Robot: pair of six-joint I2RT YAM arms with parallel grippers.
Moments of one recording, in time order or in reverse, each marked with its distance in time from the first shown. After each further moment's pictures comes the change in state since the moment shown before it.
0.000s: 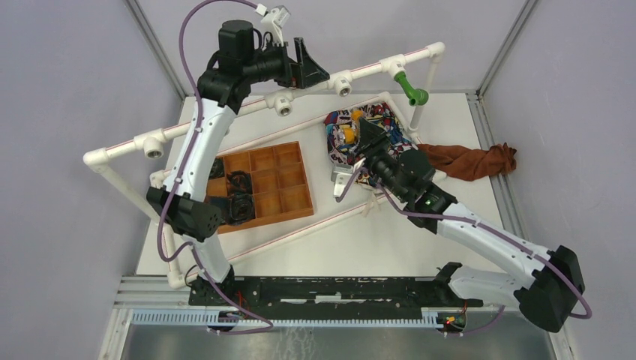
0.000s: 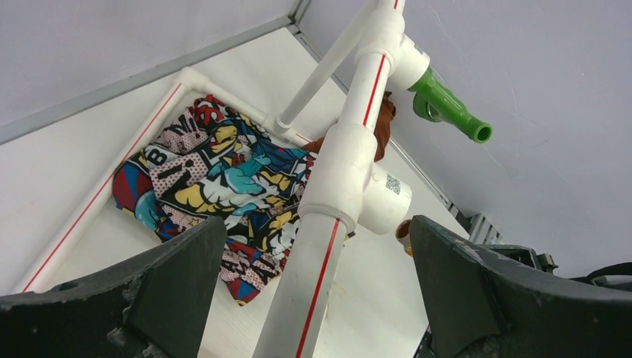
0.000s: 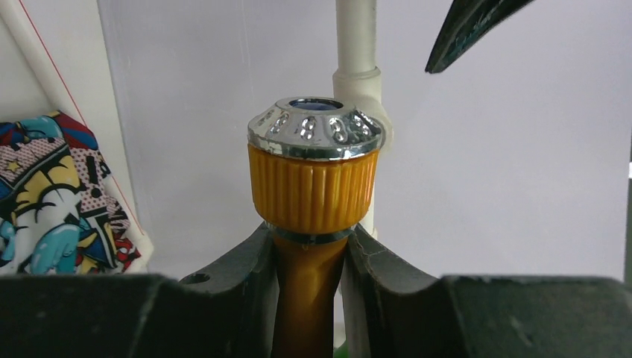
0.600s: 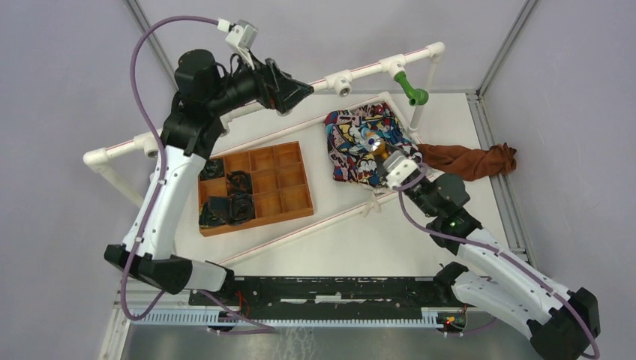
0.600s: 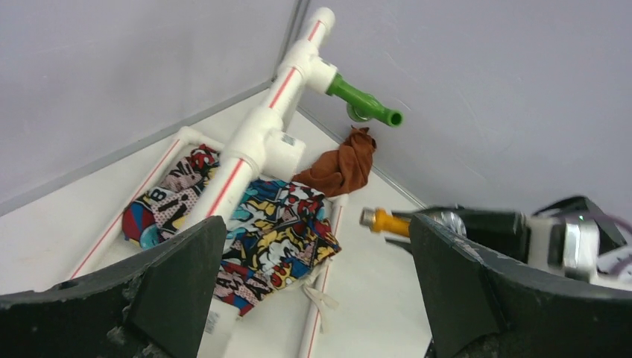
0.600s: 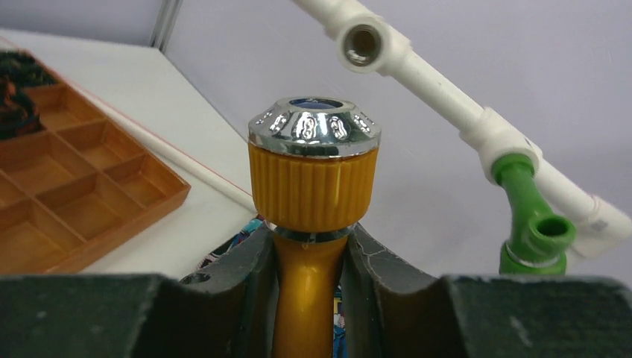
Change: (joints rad) left arm -0.004 -0.391 -0.367 0.241 -0.053 -0.002; right arm -0.087 -0.282 -0.250 0.107 -0.148 0.887
